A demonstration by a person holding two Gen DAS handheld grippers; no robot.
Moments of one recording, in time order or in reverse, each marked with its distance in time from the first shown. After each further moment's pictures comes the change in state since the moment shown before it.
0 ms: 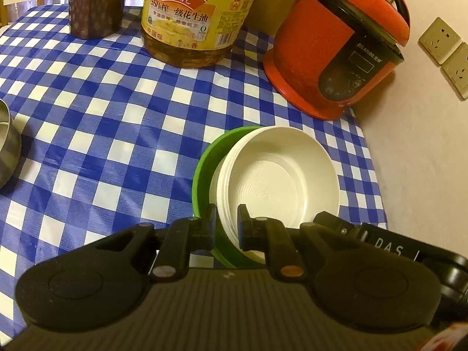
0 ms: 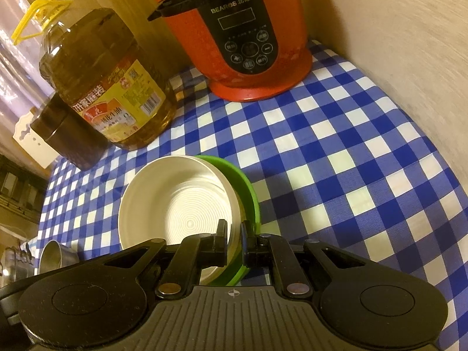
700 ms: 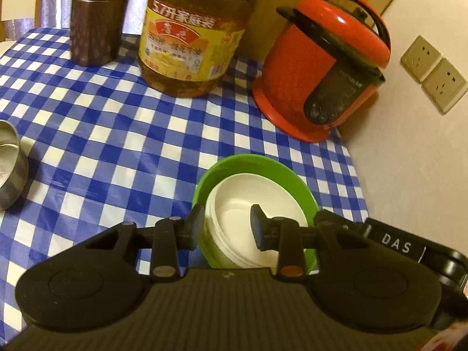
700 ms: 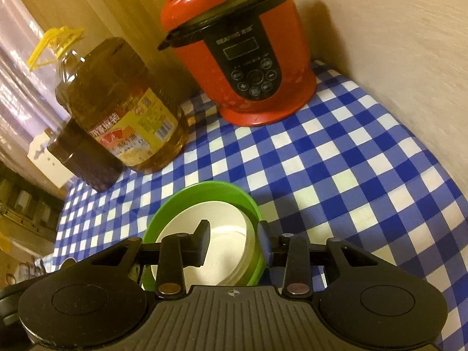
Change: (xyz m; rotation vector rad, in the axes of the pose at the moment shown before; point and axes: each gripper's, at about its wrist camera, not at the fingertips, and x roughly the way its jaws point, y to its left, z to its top) left arm -0.030 0.003 0.002 0.014 -0.105 -0.041; right arm -0.021 -0.006 0.003 0.033 -0.092 0.066
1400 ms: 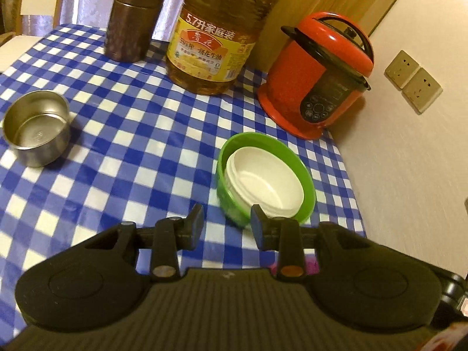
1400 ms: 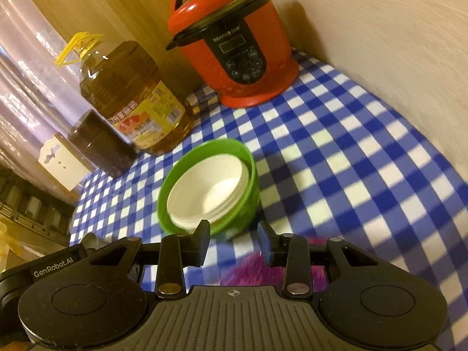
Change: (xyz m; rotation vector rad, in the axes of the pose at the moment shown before) left arm -0.077 0.024 -0.059 -0.037 -0.064 -0.009; right arm -0.073 -0.002 -0.067 0.051 -0.013 0.027
